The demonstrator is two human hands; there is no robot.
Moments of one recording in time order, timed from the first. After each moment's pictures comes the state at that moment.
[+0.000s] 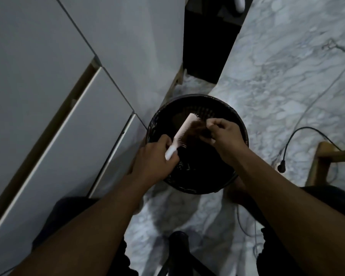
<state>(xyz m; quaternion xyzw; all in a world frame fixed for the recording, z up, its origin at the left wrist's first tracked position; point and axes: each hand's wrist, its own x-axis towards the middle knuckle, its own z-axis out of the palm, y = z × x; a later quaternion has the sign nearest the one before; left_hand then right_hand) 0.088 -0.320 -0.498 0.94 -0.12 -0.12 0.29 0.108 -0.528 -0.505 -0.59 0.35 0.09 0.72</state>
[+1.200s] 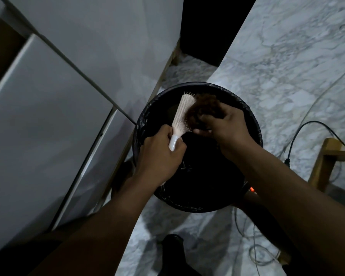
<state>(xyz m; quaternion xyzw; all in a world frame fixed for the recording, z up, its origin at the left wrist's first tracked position) 0.129 -0.353 -0.542 0.91 0.00 -0.18 0.38 0.158 -0.521 -0.538 -0.63 0.33 0.10 0.69</state>
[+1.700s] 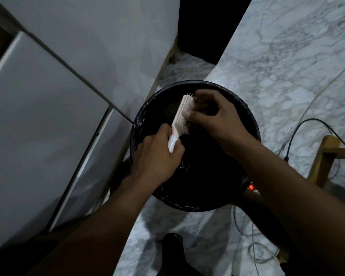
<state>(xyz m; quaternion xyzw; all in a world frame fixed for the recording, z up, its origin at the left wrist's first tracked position) 0.129 -0.352 -0.541 0.92 -0.04 -0.19 0.32 0.160 -0.529 -0.538 -0.74 0.20 0.10 0.63</state>
